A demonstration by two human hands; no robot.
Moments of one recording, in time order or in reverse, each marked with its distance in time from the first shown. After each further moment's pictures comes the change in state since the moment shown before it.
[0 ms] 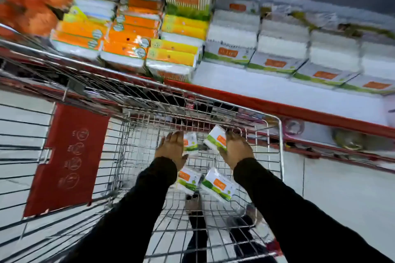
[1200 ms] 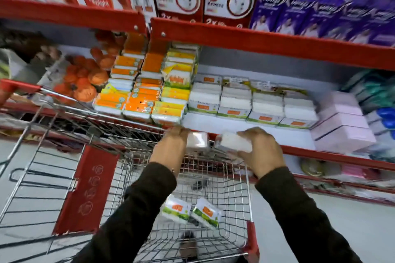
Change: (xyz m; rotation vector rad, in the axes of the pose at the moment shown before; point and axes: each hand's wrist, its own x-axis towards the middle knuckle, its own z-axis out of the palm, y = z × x) left_hand -0.134 0.065 -0.201 -0.029 0.556 0.155; right_hand -0.163 0.029 -0.225 0.228 0.480 -0.007
